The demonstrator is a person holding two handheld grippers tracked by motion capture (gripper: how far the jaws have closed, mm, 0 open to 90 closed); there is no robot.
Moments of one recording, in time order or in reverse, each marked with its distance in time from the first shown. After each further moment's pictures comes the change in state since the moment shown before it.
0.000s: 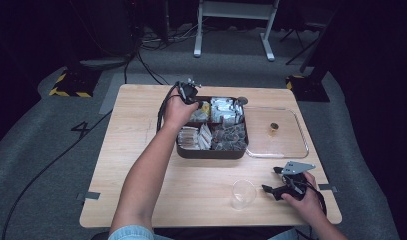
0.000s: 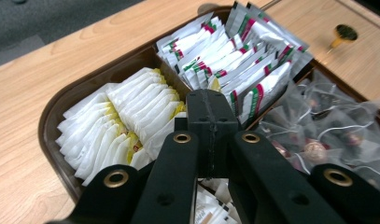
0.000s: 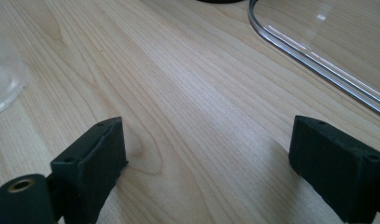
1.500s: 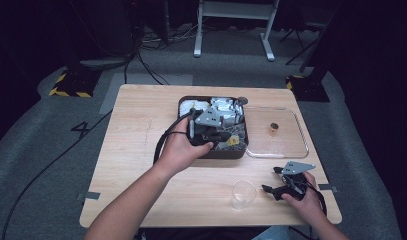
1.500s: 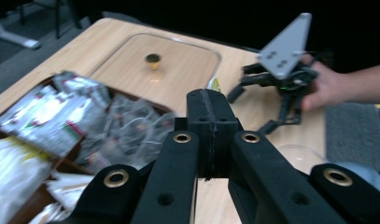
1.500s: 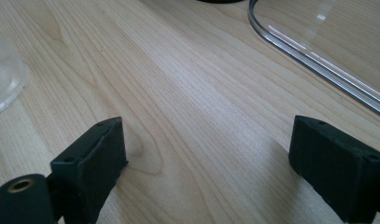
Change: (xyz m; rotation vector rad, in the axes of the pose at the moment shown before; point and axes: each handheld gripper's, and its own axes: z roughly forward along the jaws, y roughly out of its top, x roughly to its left) left arm -0.146 -0.038 -0.110 -0.155 -0.326 0.365; right arm 0.000 0.000 0.000 -0.001 -0.002 -0.002
